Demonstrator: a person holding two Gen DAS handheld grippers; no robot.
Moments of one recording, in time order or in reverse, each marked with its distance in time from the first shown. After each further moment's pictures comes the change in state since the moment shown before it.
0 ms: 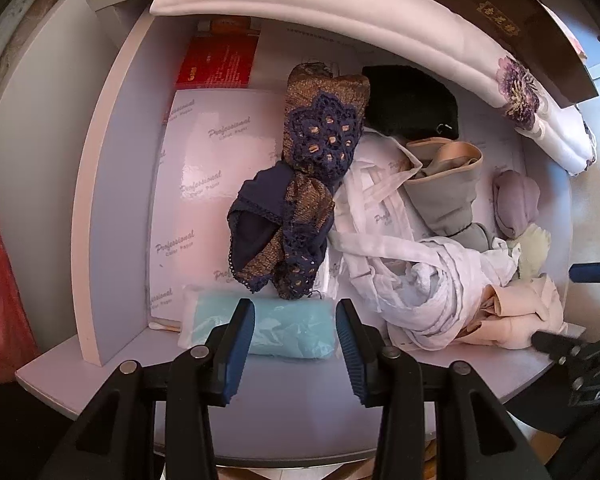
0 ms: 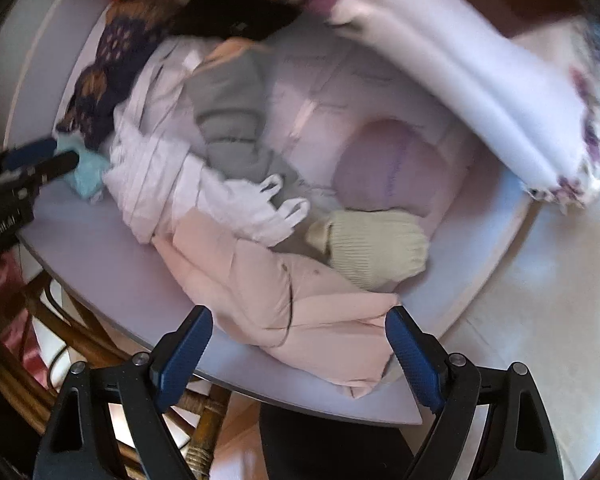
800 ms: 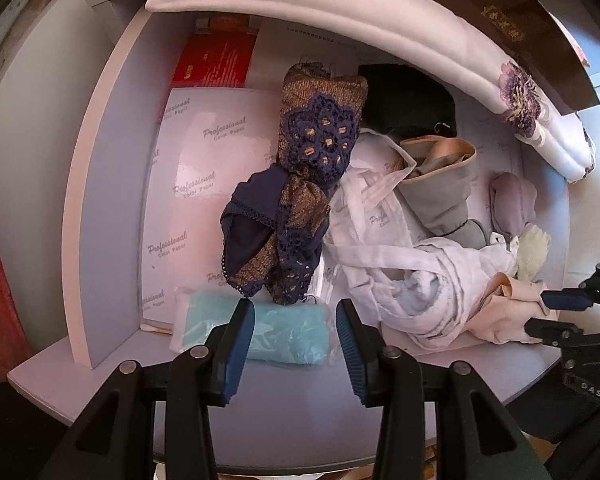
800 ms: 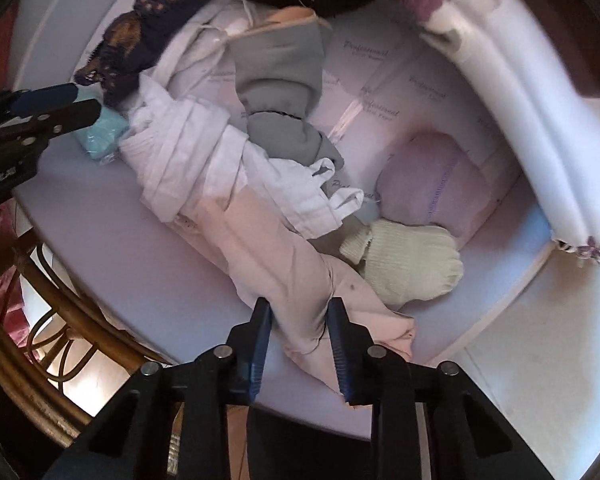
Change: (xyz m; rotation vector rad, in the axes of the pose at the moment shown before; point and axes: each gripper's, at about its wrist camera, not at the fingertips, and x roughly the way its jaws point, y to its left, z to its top) left arm 0.006 0.003 0.003 -0.015 -0.001 -0.024; right arm -0.001 0.017 -0.004 -0.116 0.001 -0.003
